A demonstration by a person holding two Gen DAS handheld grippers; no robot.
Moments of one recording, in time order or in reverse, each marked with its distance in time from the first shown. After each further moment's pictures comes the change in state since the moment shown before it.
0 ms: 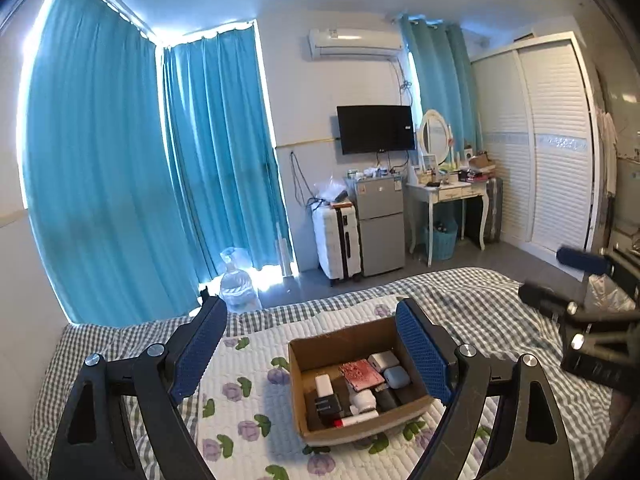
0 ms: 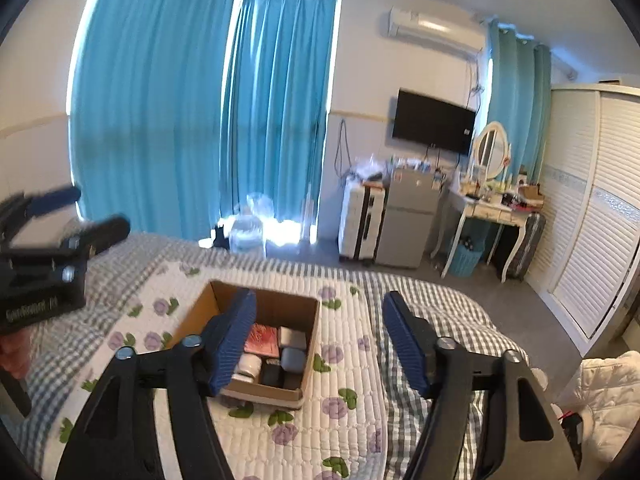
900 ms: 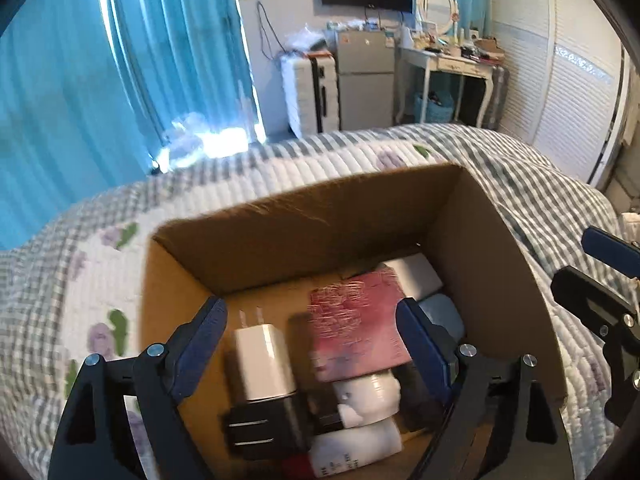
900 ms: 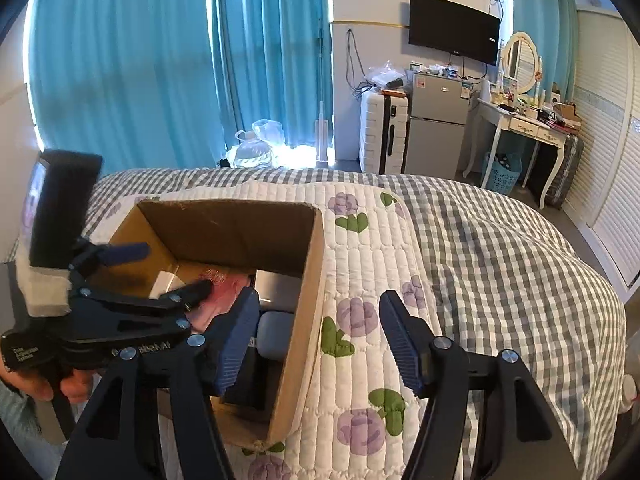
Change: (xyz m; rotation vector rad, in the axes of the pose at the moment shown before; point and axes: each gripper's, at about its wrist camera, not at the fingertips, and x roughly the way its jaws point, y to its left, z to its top) left arm 0.284 -0.046 -0.122 -0.005 0.512 -0.093; right arm 0.245 -0.025 -0.100 0.084 0.313 0.087
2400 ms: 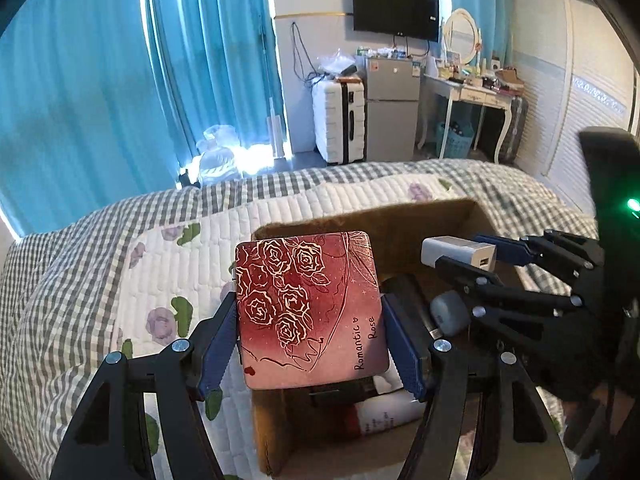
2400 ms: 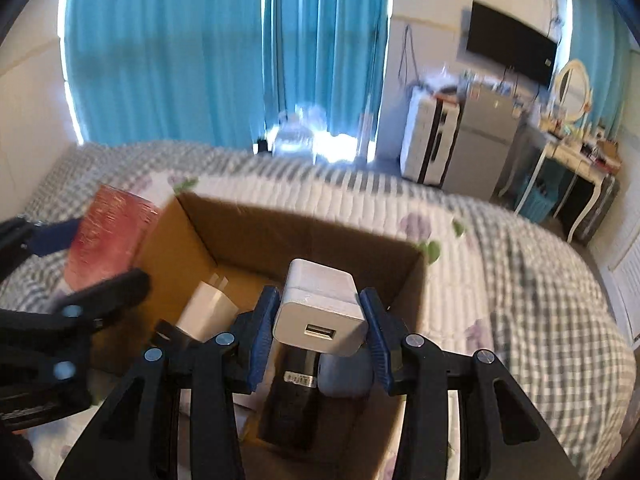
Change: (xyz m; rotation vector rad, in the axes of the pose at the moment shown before) left arm -0.053 0.043 -0.011 -0.083 -0.063 0.042; right arm 0.055 0.060 0.036 -0.165 0.073 0.095
